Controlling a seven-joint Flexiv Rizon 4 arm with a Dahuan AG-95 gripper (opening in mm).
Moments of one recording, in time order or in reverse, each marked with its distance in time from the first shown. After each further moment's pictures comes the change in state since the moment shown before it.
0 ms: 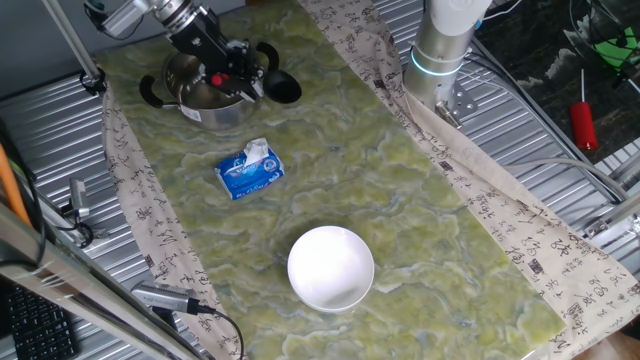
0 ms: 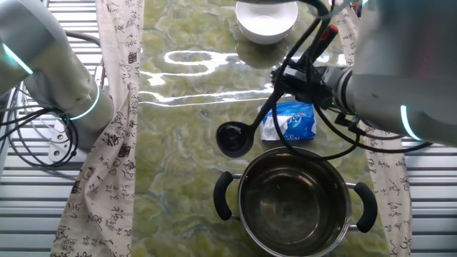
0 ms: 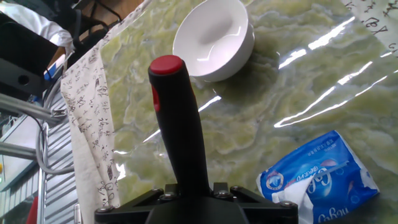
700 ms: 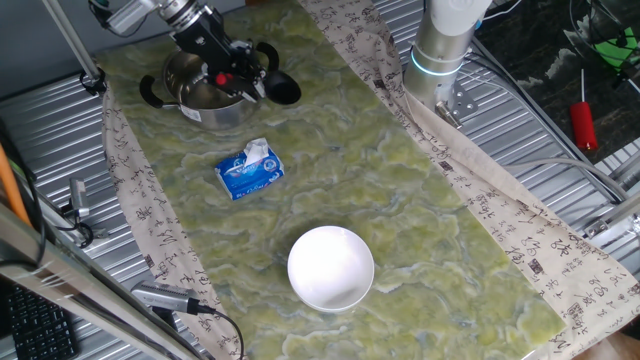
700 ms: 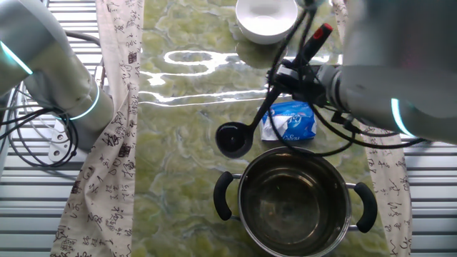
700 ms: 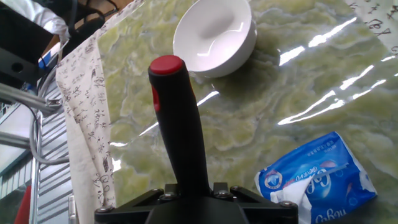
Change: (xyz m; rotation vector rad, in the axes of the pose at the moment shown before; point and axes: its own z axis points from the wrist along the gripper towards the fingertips) arm 0.000 0.001 0.001 -0.017 0.003 -0.050
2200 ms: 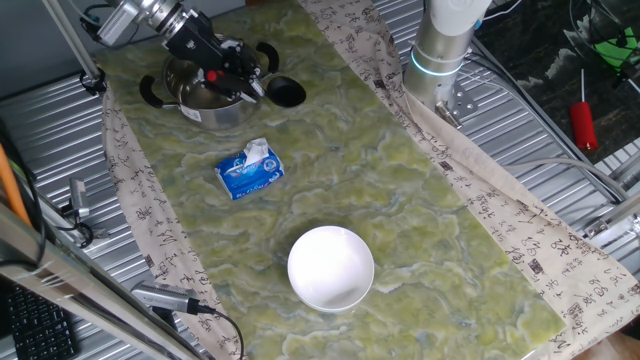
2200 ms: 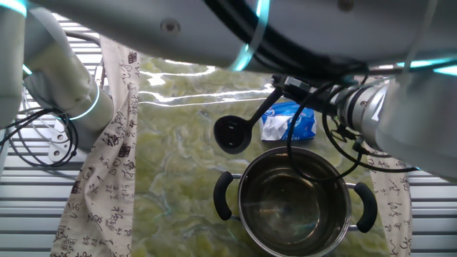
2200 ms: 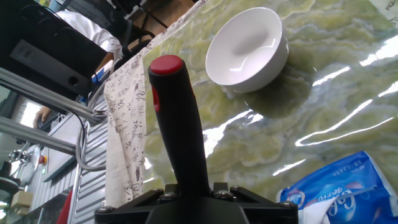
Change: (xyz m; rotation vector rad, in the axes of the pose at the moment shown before) arm 0.000 0.000 0.000 -0.124 -0.102 -0.030
